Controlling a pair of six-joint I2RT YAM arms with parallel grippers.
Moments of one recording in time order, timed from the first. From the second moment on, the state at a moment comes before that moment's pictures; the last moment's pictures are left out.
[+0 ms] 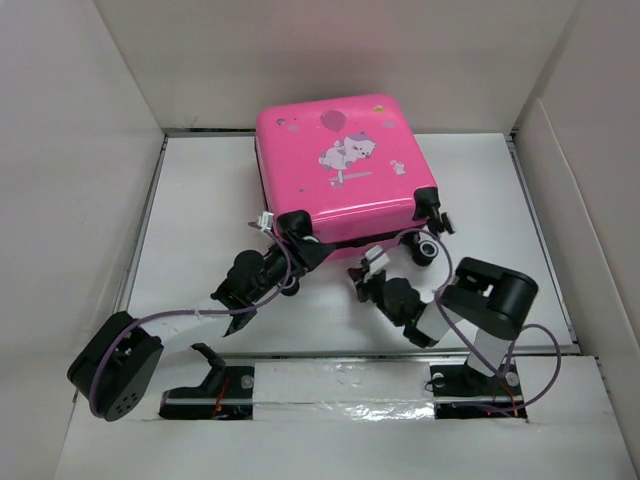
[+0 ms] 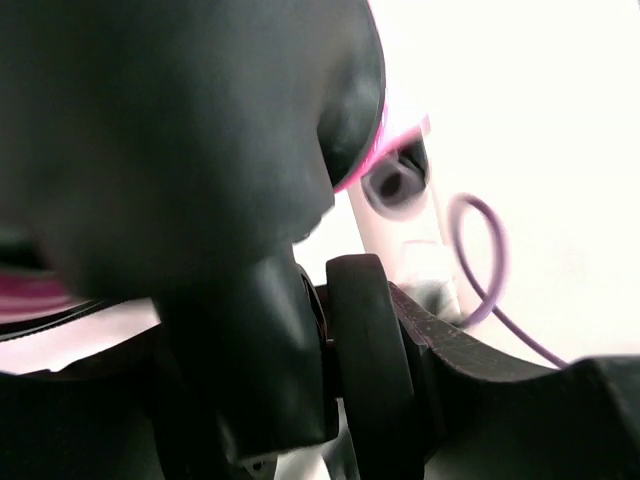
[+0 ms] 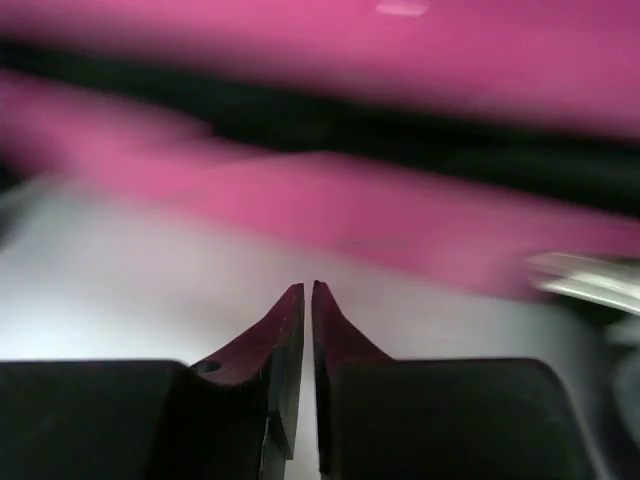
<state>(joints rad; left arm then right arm) -0.65 1.12 0.30 0.79 0.07 -1.07 0.85 1.68 0.23 1.35 0.36 0.07</state>
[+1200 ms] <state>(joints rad) -0.66 0.85 0.32 0.43 0.01 -1.02 0.76 1.17 0.05 1.23 0.64 0.09</state>
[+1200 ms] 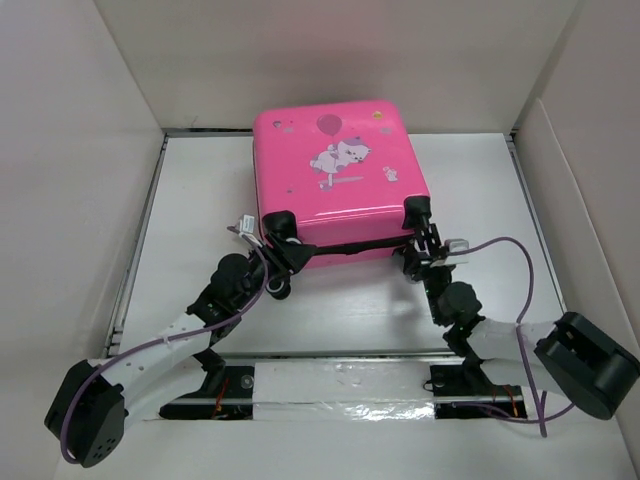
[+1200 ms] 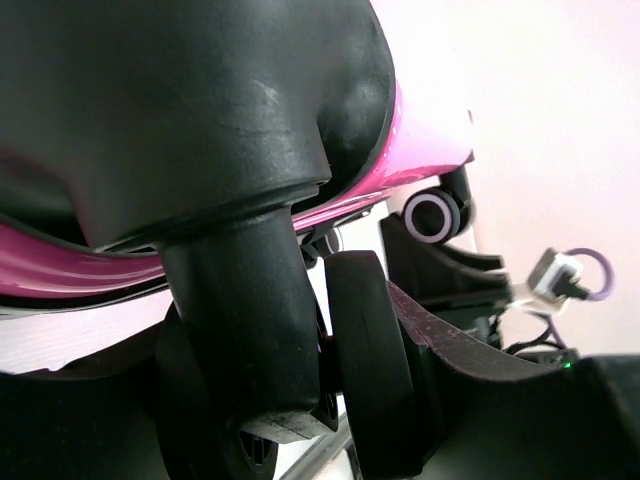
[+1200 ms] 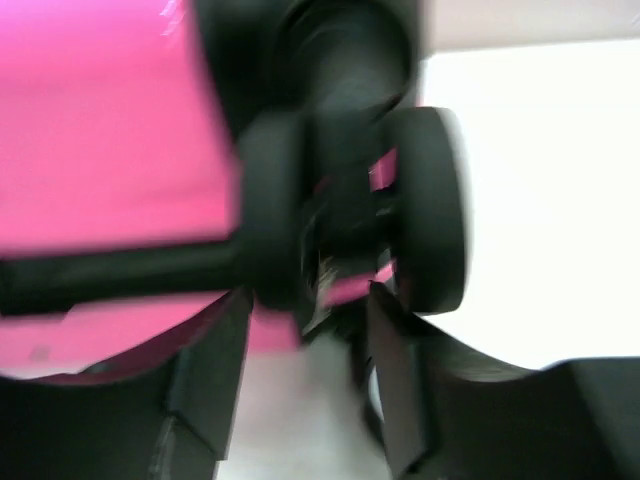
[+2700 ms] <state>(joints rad) -0.65 0.87 0.31 0.45 0.02 -1.02 0.52 1.34 0.18 1.09 0.23 -0.12</state>
